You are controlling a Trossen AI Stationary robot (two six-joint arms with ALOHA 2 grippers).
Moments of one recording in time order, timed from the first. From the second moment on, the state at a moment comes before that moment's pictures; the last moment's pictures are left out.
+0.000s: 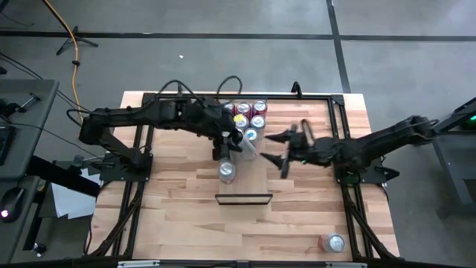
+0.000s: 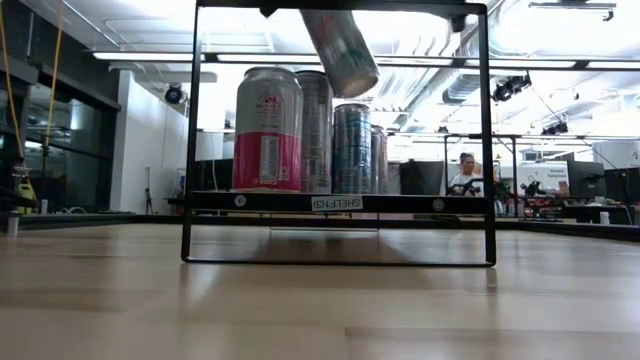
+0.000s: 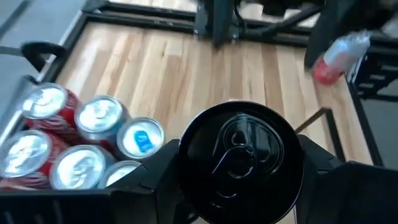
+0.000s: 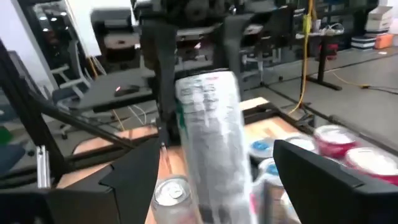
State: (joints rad) left arm 0.05 1.52 1.58 -0.73 0.00 -0.07; right arm 0.25 1.15 0.76 0.32 0.48 0.18
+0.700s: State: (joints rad) left arm 0.04 2.00 2.09 -1.08 -0.04 -0.02; right arm 0.25 0.83 0.76 0.01 0.70 0.27
